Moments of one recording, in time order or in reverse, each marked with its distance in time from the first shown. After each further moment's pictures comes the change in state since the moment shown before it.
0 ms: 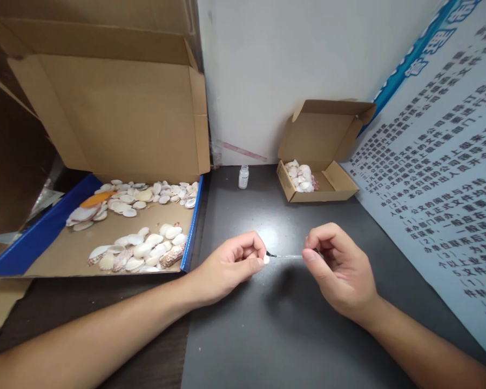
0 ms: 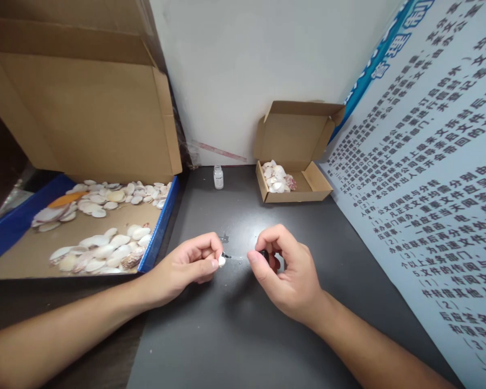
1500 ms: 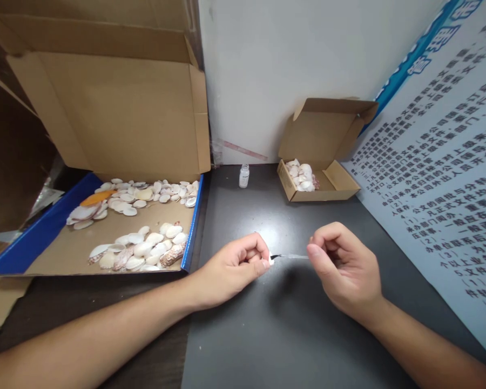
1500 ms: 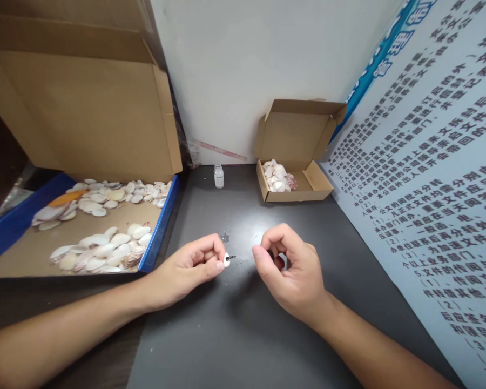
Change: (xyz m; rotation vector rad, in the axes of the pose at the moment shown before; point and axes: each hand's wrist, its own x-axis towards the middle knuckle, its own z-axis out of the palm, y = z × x) left_hand -0.001 0.002 0.003 0.153 -0.013 -0.007; right_hand 0.000 0.000 0.000 -0.035 0.058 0.021
